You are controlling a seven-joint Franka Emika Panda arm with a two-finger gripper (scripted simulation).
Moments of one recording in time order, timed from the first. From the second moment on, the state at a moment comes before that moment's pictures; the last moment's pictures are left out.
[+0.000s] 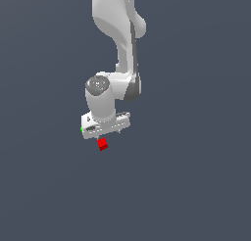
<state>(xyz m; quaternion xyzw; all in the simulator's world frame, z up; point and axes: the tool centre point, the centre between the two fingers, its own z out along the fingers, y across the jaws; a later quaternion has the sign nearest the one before) 0.005 -0.080 0.092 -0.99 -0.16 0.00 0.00</state>
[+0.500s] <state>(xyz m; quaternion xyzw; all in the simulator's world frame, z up) 0.016 -0.112 0.072 -0.98 -0.21 0.00 0.00</state>
